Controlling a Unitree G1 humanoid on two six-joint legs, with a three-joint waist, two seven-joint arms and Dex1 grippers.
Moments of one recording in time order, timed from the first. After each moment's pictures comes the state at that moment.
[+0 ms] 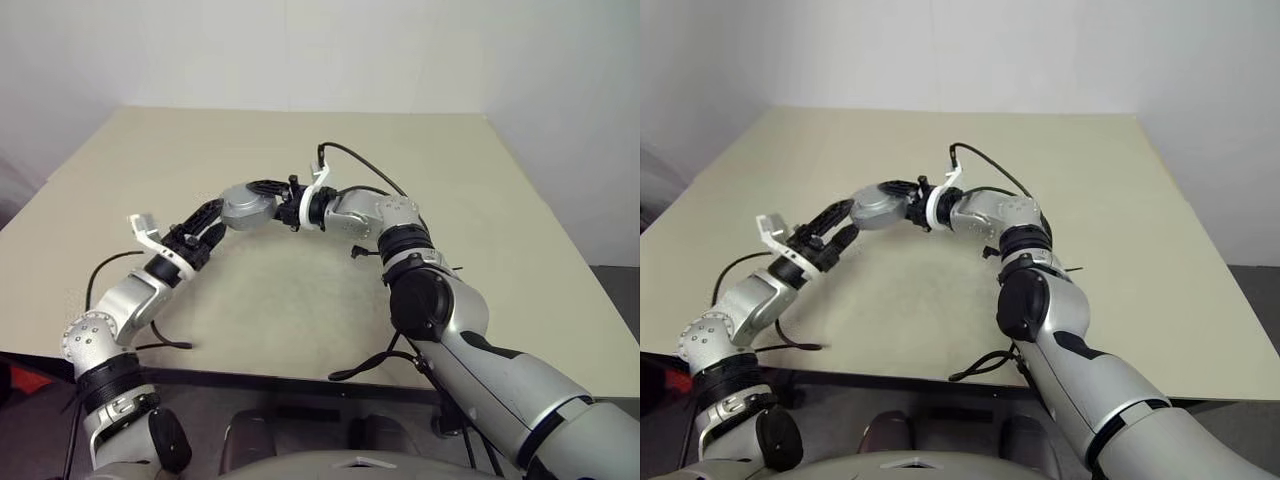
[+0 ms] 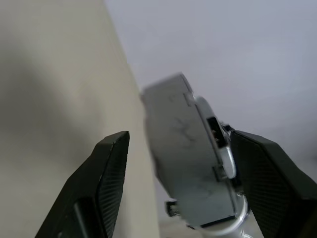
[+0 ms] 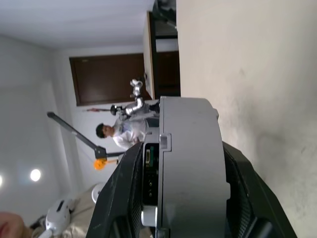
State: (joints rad) left arm -0.36 0.19 0.67 0.13 -1.56 1.14 -0.01; right arm -1.21 0.12 -0.75 1.05 0.85 1.13 0.00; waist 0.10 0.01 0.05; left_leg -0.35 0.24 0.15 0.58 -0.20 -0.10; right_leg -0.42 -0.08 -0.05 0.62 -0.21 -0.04
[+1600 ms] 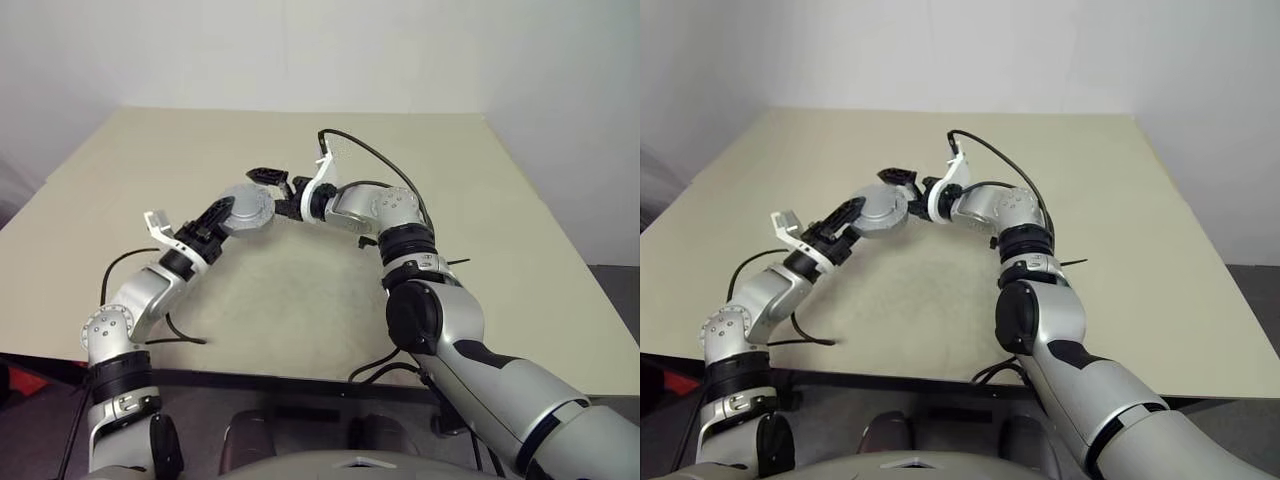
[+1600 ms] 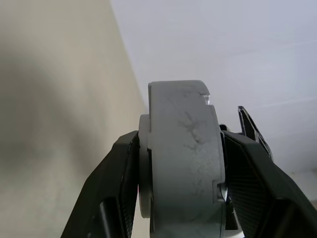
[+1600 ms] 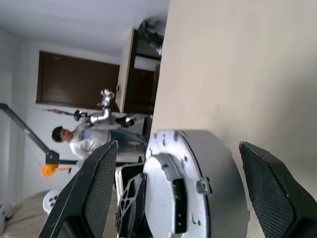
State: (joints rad) left arm -0.33 0.23 0.52 0.16 -1.62 0.91 0.01; right arm -1.16 0.12 -0.54 0.88 0.78 1.02 0.09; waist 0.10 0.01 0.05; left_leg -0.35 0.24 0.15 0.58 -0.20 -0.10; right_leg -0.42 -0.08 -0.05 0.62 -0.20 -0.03
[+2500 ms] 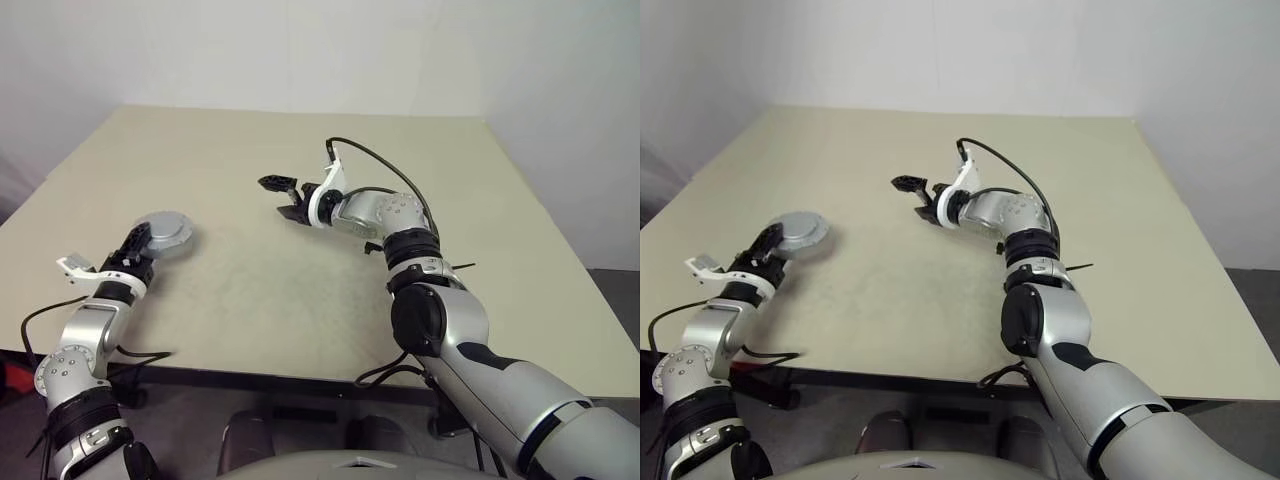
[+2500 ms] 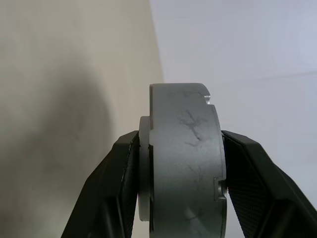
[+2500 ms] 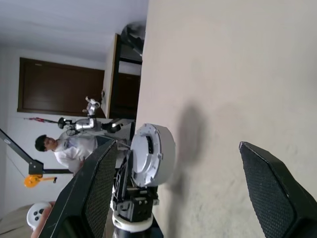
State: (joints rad) left arm -0.20 0.28 0.73 0.20 -1.50 0.66 0.00; right arm -1.13 0.10 -0.53 0.90 0.76 1.01 0.08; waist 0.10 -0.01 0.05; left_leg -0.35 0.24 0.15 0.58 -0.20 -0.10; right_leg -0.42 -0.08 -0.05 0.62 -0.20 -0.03
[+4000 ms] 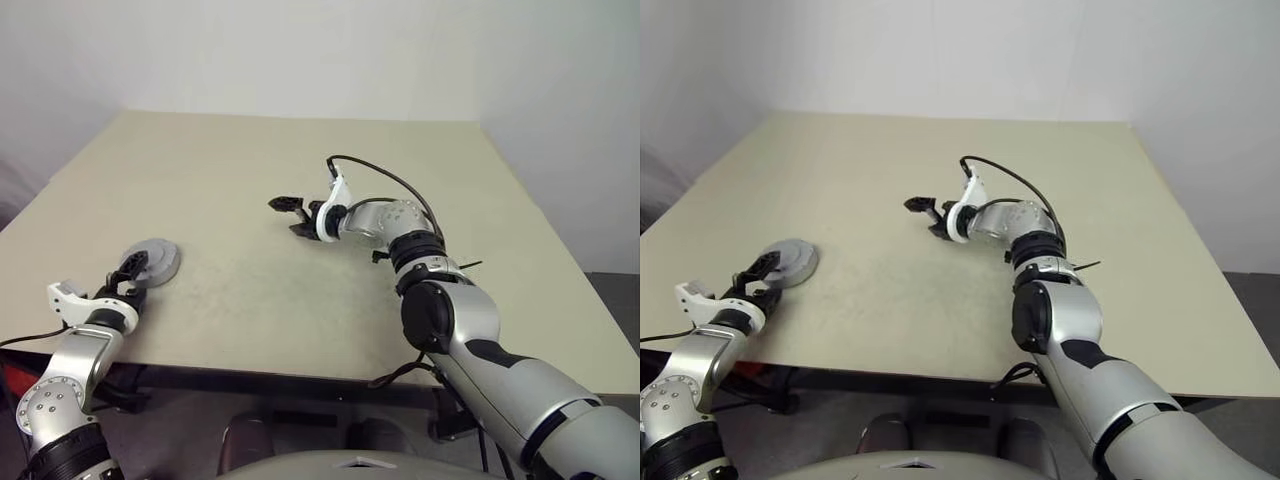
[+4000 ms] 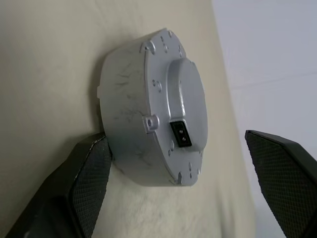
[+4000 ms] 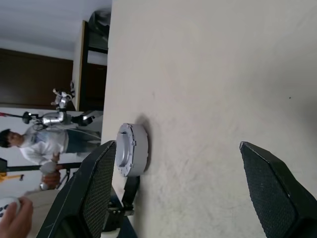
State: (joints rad) left arm -0.03 0.26 0.70 -0.01 -1.45 0.73 0.24; right arm -1.13 0.02 -0.45 1.03 0.65 0.98 0.18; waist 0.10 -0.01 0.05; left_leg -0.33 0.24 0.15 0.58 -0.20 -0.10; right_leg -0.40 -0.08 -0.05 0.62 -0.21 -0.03
